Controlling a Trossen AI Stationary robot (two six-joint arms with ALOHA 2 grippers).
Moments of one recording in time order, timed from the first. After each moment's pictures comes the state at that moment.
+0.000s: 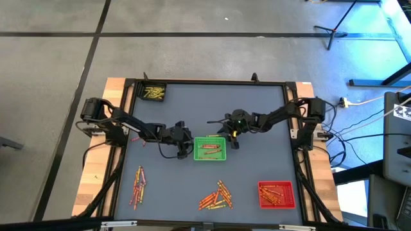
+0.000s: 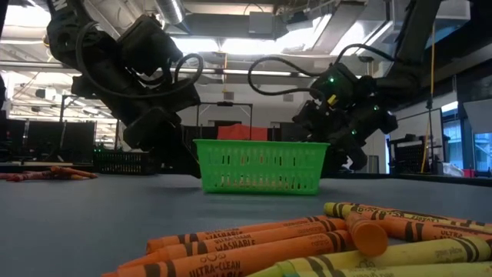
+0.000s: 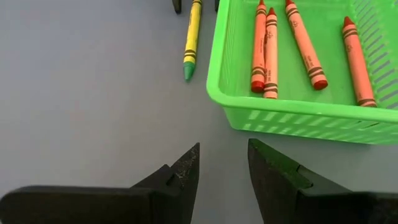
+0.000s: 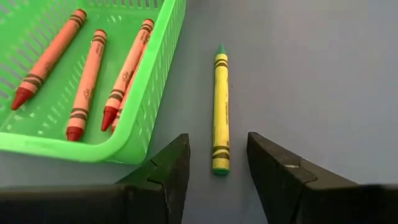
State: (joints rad) left arm -0.03 1.65 0.54 0.38 -0.18 -0.13; right arm -0.23 1.84 0.61 0.55 -0.34 -0.26
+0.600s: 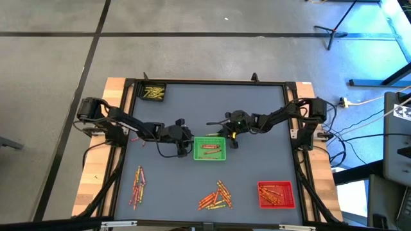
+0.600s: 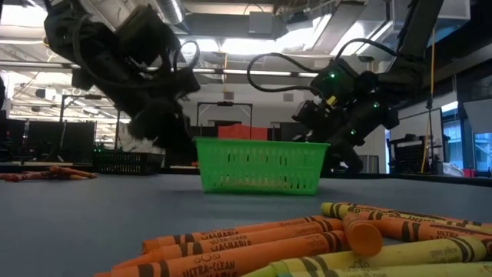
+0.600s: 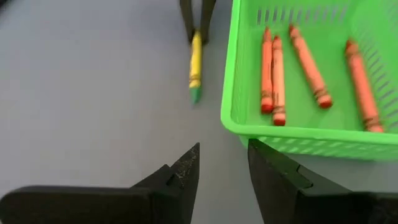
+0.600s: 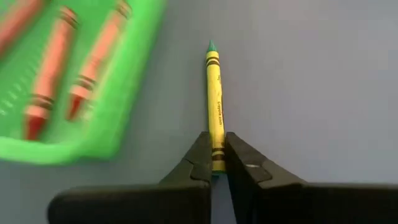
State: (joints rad) left arm -0.03 1.60 0.54 0.39 -0.23 -0.04; right arm -0.23 1.82 0.61 0.52 -0.20 -0.34
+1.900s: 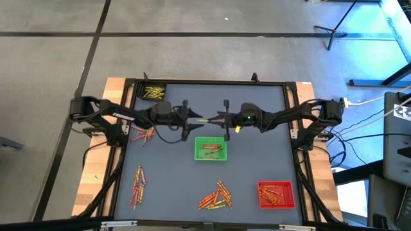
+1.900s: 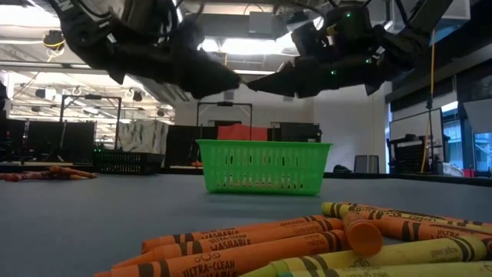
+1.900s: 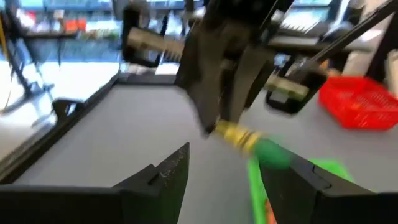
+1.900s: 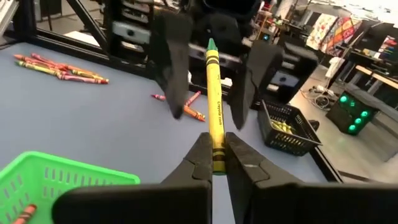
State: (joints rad) left arm 0.21 1.48 0.54 0.79 0.13 0.02; right arm -0.17 1.64 0.67 0.84 -0.18 -0.35
